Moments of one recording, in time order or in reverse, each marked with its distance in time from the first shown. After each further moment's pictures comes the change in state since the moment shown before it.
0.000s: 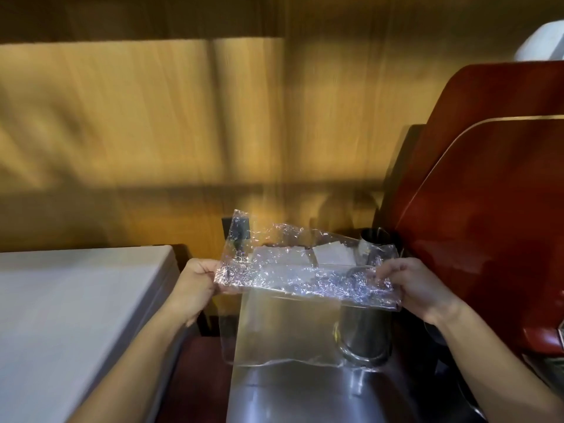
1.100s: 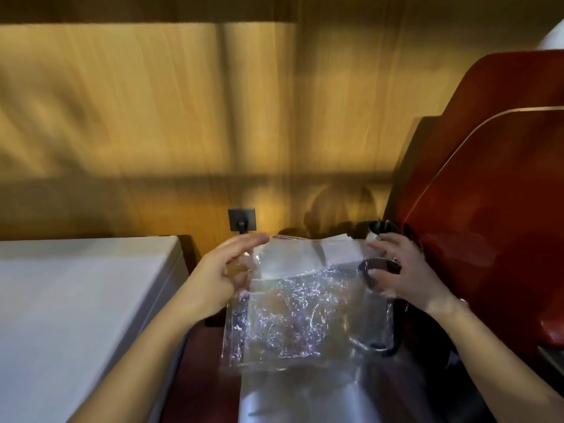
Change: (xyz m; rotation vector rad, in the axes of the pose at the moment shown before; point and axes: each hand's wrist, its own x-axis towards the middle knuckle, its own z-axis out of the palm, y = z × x) left_hand -0.014 0.018 -0.010 0.333 -0.219 0.318; right_hand -0.009 -0.008 0.032 -0.851 0.174 -0.210
